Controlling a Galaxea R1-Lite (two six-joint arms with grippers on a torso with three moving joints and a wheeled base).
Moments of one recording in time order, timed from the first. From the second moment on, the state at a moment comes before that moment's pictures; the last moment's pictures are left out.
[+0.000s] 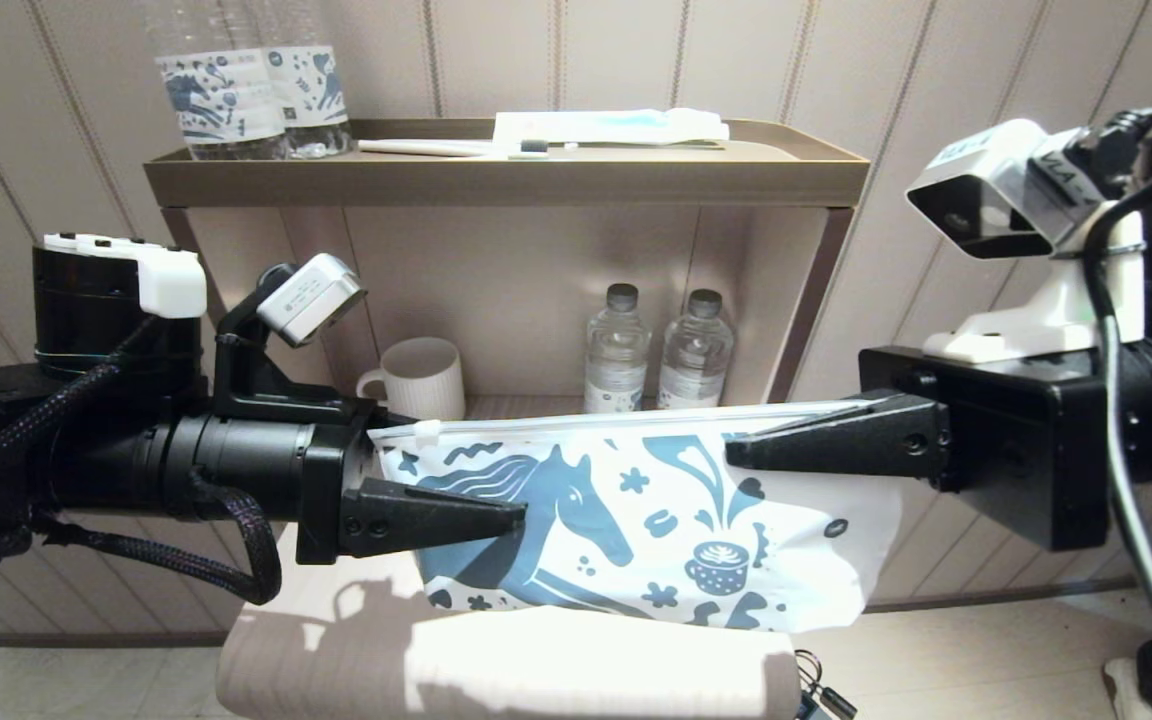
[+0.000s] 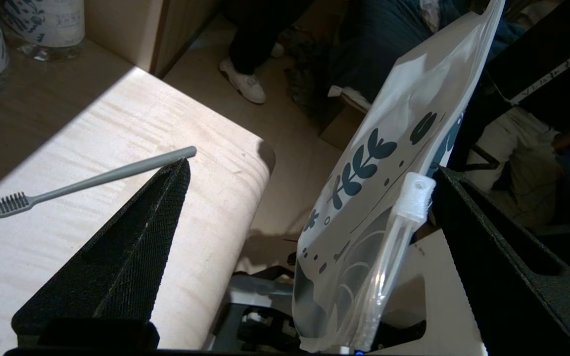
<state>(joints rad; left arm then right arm) -0.47 1.52 -0.85 -0.34 -0.95 -0.11 0.50 1.39 -1.06 -0.13 0.99 0.16</state>
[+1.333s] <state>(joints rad) -0.47 1.52 -0.84 -0.34 -0.95 -0.11 0.50 1.42 -1.05 -0.16 0.99 0.16</state>
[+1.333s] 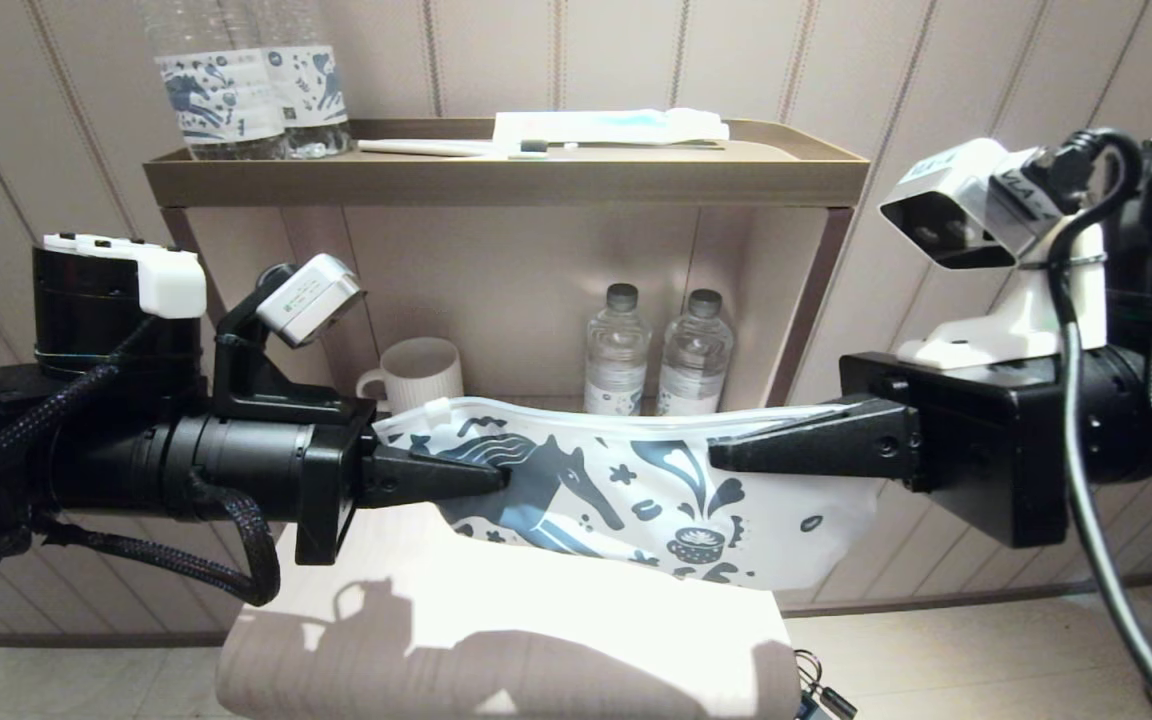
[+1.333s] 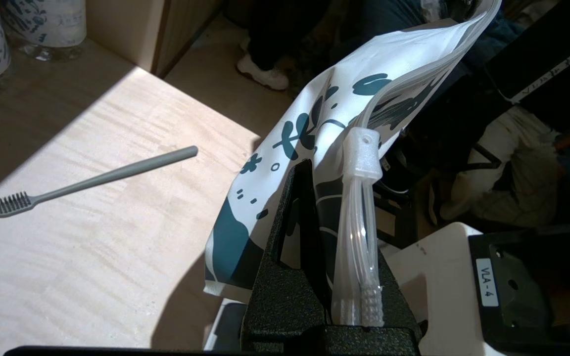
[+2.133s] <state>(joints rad) -0.47 1.51 -0.86 -0.33 -0.94 -0.10 0.49 1.49 -1.04 -0.16 0.98 0.14</state>
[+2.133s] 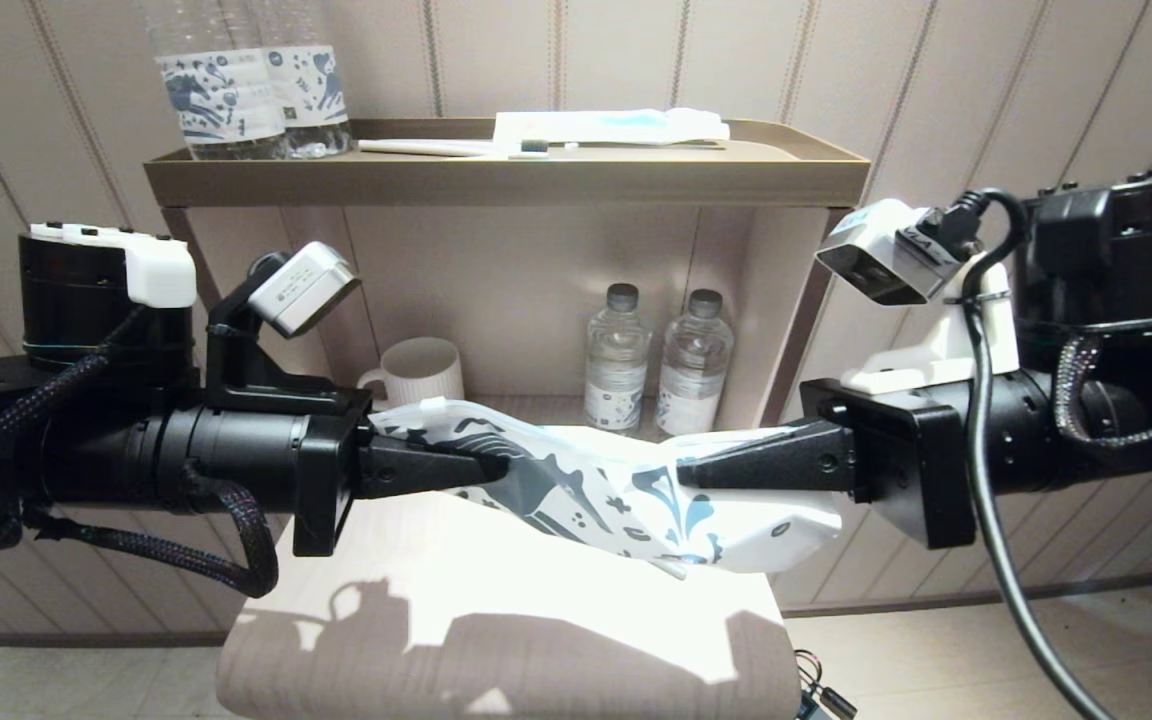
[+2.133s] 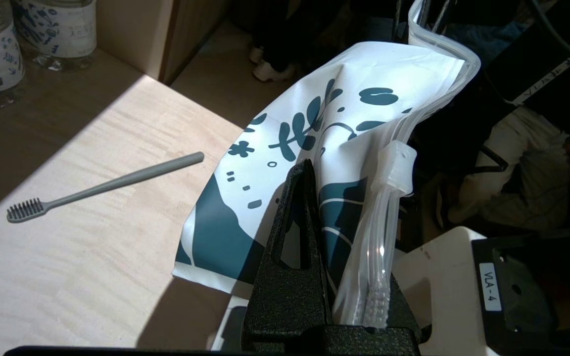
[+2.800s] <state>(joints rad) -0.47 1.53 -0.85 -0.31 -0.94 -0.10 0.48 1.50 -1.07 -0.16 0.98 0.14</state>
